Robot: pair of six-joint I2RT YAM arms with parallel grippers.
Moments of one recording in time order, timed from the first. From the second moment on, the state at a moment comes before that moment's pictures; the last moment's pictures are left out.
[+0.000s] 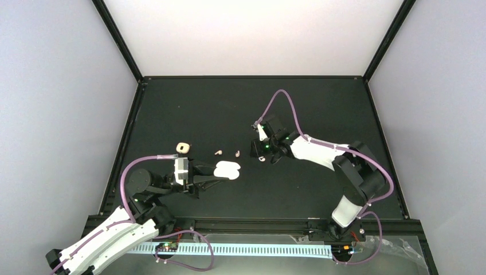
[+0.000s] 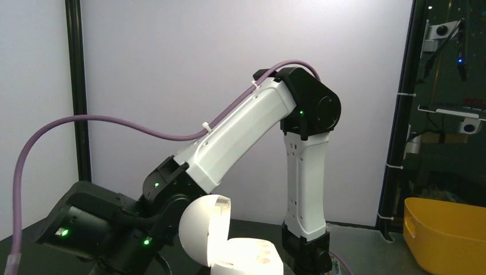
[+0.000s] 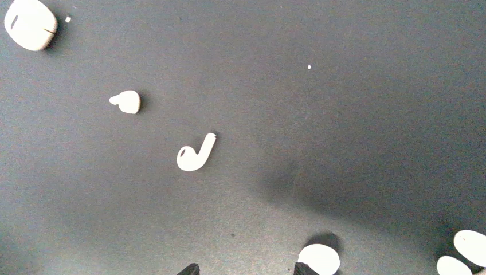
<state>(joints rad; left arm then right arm) -0.81 0.38 0.43 0.28 0.56 -0.25 0.69 1.67 0.98 -0.21 -0.18 0.37</state>
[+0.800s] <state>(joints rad) -0.81 0.39 0.43 0.28 0.56 -0.24 0.69 1.75 1.02 -0.30 -0.14 0.36</state>
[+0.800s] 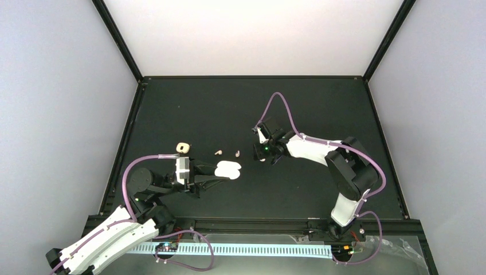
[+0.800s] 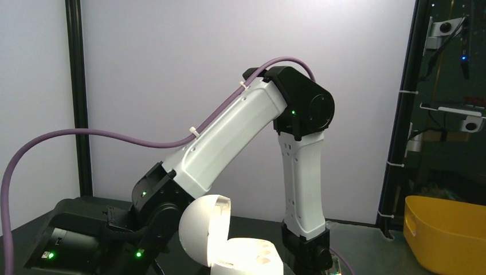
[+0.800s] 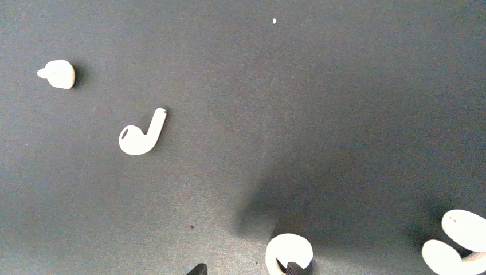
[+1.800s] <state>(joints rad) -0.81 0.39 0.43 0.28 0.55 -0.24 0.69 1.76 1.00 -0.30 0.00 0.36</state>
